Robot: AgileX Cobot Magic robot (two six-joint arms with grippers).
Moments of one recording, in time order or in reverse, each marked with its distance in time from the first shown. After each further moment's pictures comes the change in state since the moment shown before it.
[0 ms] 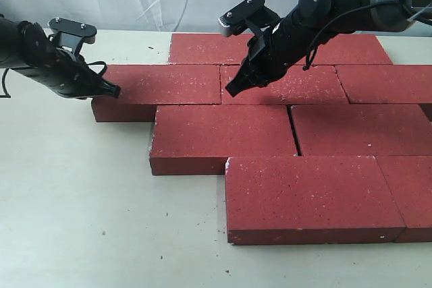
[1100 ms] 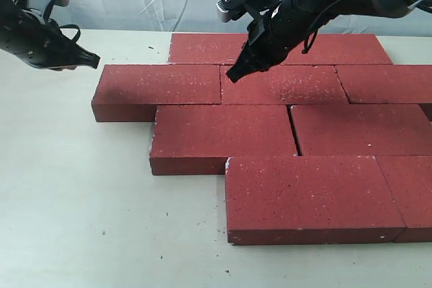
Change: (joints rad) left arm 0.036 -0.212 0.000 0.018 0.149 0.000; right arm 0.000 0.000 -0.082 -0.112 0.040 0.063
